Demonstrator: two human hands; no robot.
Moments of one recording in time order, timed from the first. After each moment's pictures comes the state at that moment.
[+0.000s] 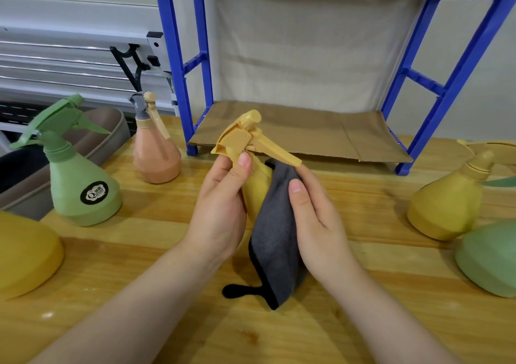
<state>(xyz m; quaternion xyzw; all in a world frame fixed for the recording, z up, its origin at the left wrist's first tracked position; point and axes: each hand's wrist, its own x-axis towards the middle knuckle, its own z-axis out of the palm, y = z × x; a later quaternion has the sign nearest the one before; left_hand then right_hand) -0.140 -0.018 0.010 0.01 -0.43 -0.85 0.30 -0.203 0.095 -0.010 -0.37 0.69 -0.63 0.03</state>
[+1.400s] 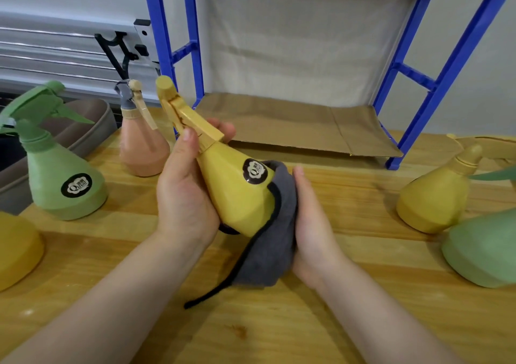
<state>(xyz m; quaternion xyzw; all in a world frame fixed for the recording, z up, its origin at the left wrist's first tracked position) -0.139 -0.030 0.014 0.03 -0.44 -0.80 0.42 -0.192 0.093 0.002 -0.09 0.53 -0.76 0.38</state>
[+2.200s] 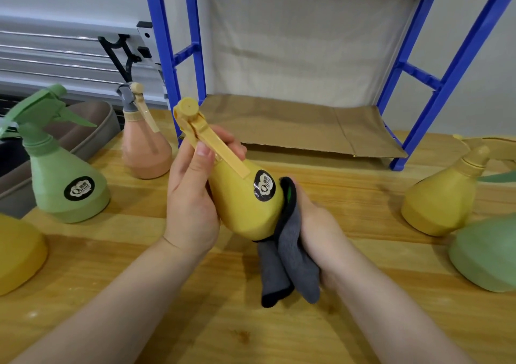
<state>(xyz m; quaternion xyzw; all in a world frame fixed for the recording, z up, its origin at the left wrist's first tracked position) -0.136 -0.028 0.010 0.03 -0.52 -0.73 0.43 -0.203 0.102 0.007 -0.08 0.71 -0.61 0.34</state>
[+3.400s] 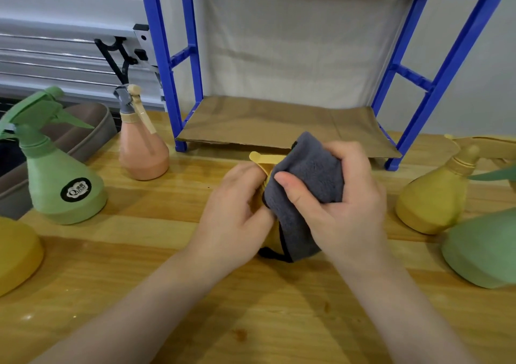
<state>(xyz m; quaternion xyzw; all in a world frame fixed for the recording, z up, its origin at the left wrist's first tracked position) -0.138 -0.009 0.001 0.01 -0.86 -0.37 0.36 -0.204 0.122 0.027 -0.39 0.71 -0.55 -0.19</state>
